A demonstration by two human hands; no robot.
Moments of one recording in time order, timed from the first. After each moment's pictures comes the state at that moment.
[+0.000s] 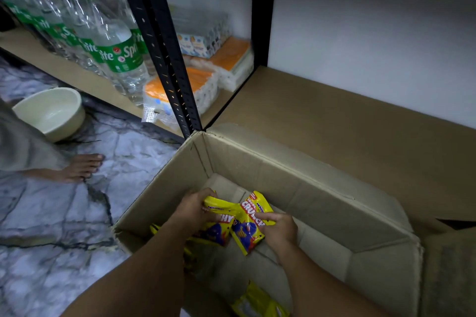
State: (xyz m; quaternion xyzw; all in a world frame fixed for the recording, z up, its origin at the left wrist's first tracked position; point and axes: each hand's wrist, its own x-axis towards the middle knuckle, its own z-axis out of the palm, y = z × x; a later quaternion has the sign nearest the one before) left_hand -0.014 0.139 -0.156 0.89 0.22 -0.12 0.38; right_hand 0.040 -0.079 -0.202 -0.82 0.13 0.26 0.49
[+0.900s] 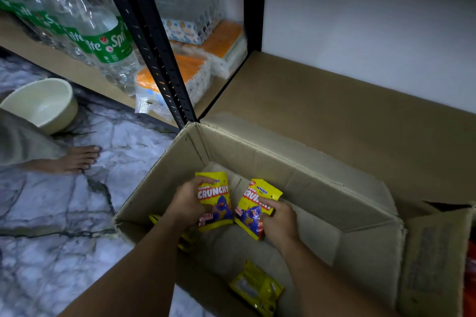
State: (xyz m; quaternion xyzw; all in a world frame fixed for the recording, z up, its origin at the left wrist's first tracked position) left_hand -0.027 0.132 -0.146 0.81 0.28 -0.11 0.50; right_hand 0.025 -0.099 -0.176 -0.83 0.06 0.24 0.50
